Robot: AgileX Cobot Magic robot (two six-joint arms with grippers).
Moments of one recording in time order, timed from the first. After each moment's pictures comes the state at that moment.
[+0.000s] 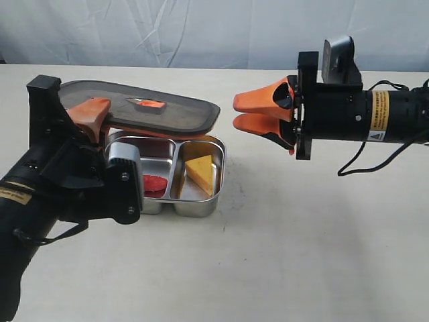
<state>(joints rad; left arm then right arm) -1.08 1.35 -0.35 -1.02 -1.12 2.10 0.28 1.72 -0.77 -1.36 -1.21 2.08</state>
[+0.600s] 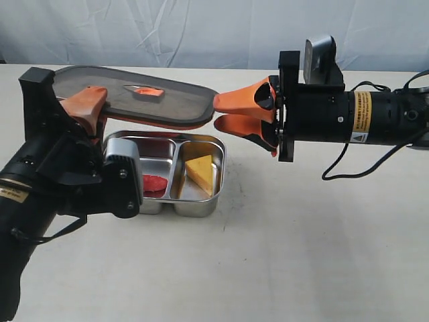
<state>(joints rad) -1.09 1.35 -0.35 -0.98 -1.18 2.10 0.36 1.72 -0.78 -1.30 -1.21 2.08</state>
